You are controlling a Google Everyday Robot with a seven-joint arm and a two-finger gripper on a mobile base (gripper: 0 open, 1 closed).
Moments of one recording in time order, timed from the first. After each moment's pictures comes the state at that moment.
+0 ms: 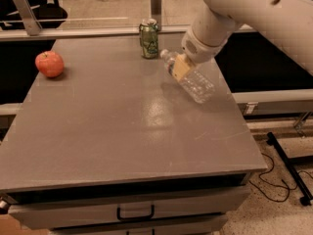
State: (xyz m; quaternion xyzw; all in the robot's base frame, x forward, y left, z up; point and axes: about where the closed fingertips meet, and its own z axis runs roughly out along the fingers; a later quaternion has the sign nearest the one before) arm 0.623 -0.092 0.886 -0.34 0.91 0.03 0.22
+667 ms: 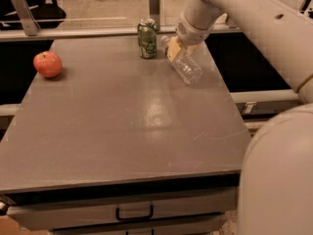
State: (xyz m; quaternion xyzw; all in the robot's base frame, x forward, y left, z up) arm 0.722 -0.085 0.877 -0.28 0.93 0.06 0.22
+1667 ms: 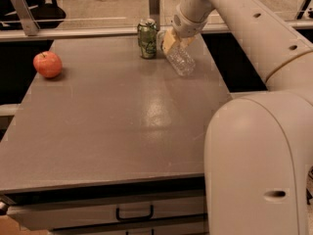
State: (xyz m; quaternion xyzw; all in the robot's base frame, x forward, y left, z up) arm 0.766 -0.070 0.877 -0.26 0.94 0.09 0.22
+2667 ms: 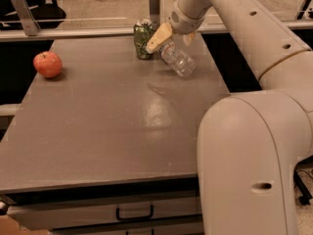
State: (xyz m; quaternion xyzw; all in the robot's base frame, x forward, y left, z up) arm 0.770 -0.061 0.884 -0.27 0.93 0.10 0.22
